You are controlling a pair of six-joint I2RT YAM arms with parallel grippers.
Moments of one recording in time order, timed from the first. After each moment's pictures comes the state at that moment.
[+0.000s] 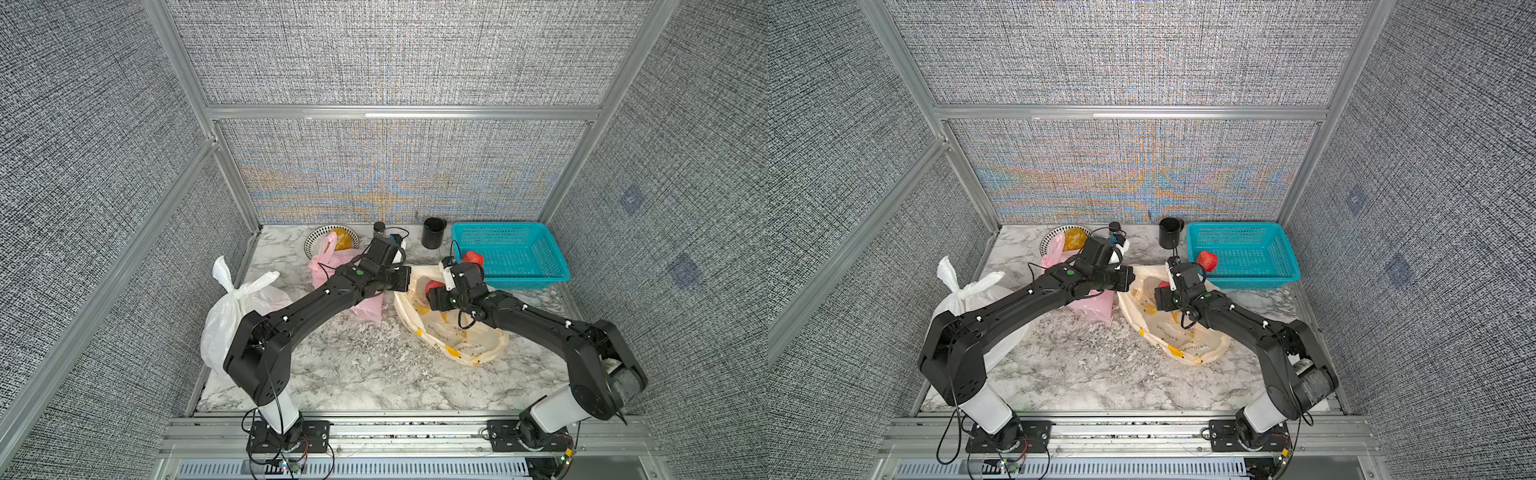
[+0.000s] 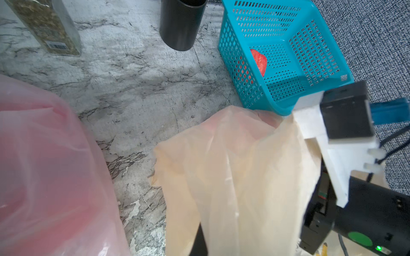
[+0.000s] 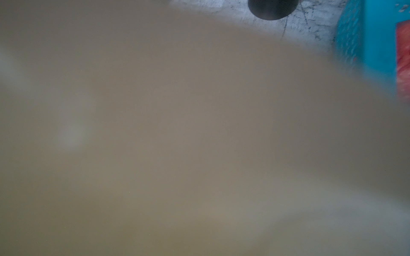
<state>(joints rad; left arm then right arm) -0.70 1.68 1.34 -0.39 0.16 -0.43 0.50 1.56 0.92 -0.13 0.05 0.24</state>
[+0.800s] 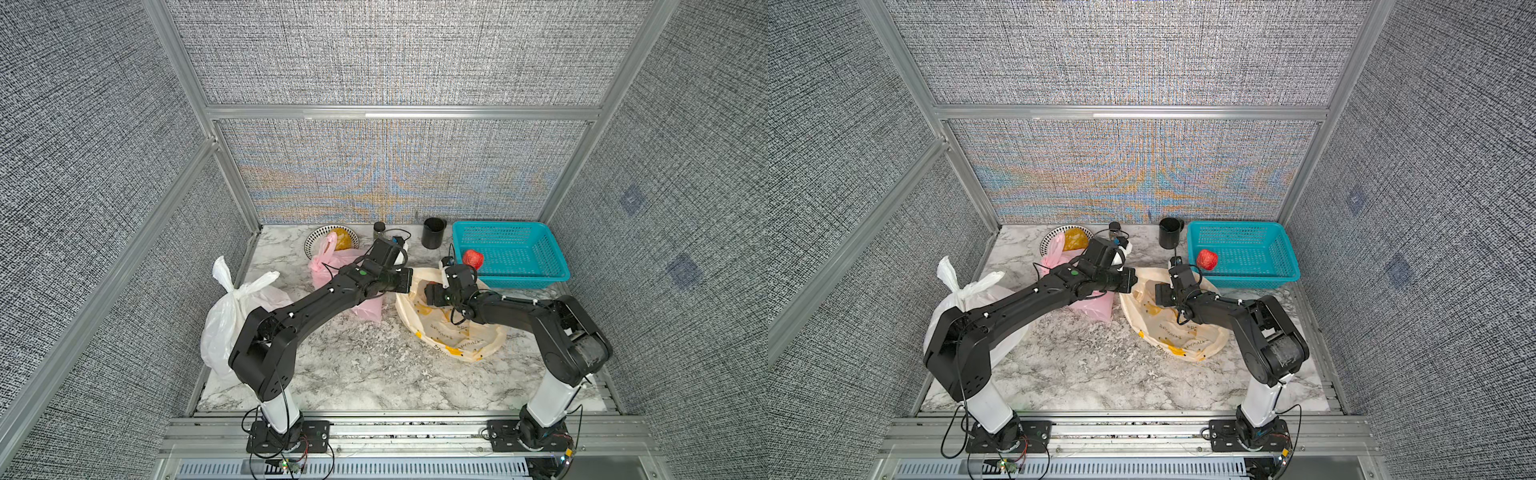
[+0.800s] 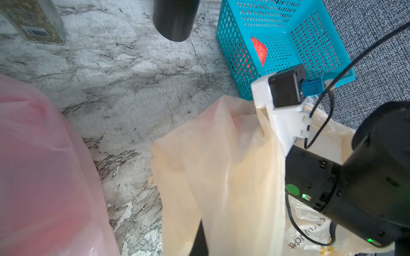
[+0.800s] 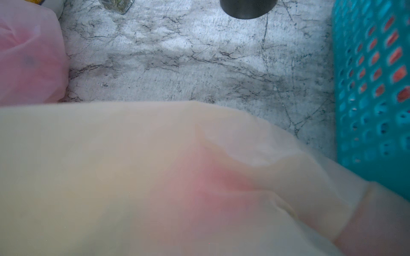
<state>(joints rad) -0.70 1.71 1.34 -0.38 0.18 -0.43 0.46 1.78 0.91 0.13 0.08 0.27</state>
